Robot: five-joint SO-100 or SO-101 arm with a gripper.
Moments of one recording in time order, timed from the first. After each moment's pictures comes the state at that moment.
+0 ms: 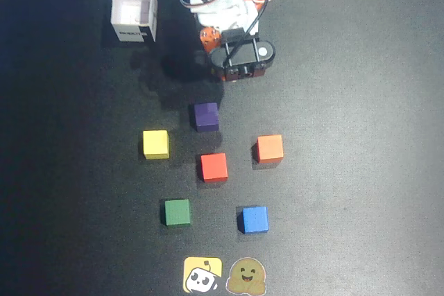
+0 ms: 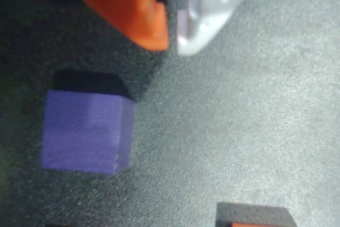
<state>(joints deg) -2.4 176.6 165.0 72.1 76.7</state>
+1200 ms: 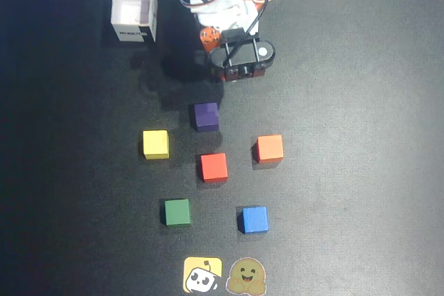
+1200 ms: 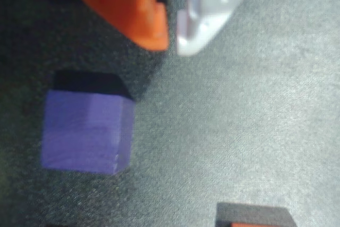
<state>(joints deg) -2.4 176.6 165.0 72.1 76.7</state>
